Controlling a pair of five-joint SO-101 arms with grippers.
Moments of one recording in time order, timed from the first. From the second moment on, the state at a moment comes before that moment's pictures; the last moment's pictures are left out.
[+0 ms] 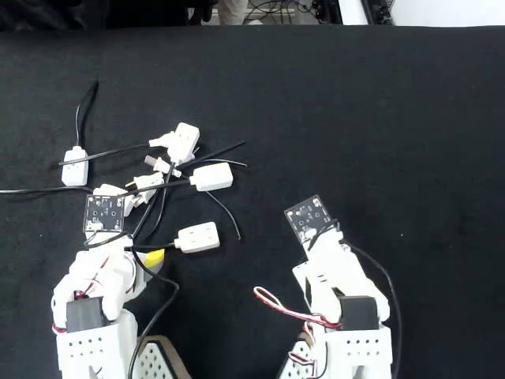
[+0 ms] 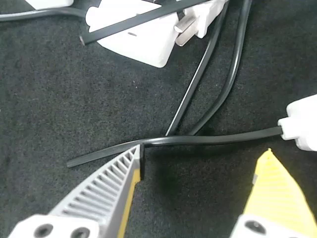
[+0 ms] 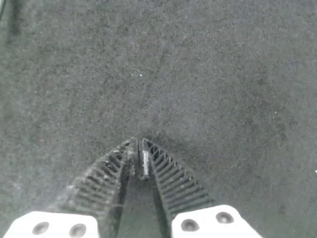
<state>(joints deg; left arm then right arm) -15.3 -103.4 96.7 69.7 -12.2 -2.2 -103.1 96.9 74.0 22.9</state>
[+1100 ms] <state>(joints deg) -15.3 -103.4 96.7 69.7 -12.2 -0.4 -103.1 96.9 74.0 22.9</state>
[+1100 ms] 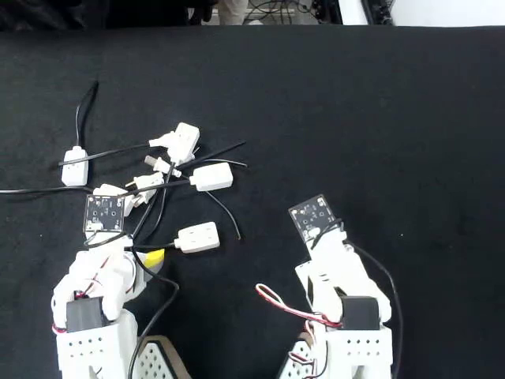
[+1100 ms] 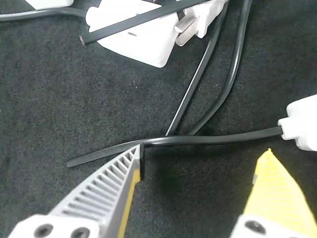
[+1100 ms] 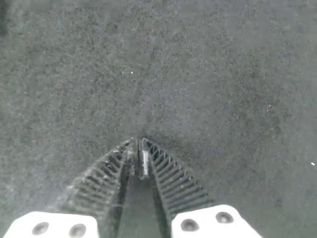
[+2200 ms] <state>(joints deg) -15.3 -103.4 96.7 69.7 -12.2 0.6 -76.1 81.0 54.9 32.7</state>
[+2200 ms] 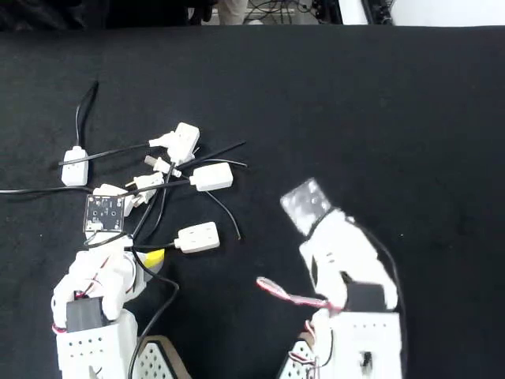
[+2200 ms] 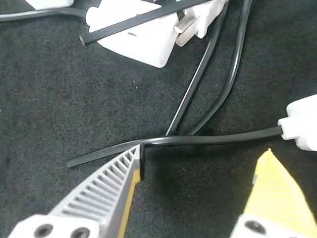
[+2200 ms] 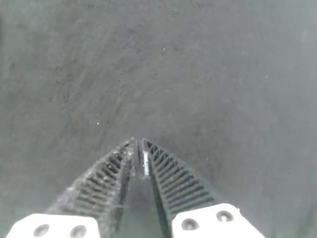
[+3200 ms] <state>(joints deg) -27.6 -103.4 80.6 60.3 -16.9 -0.4 2.3 39.4 41.6 19.8</state>
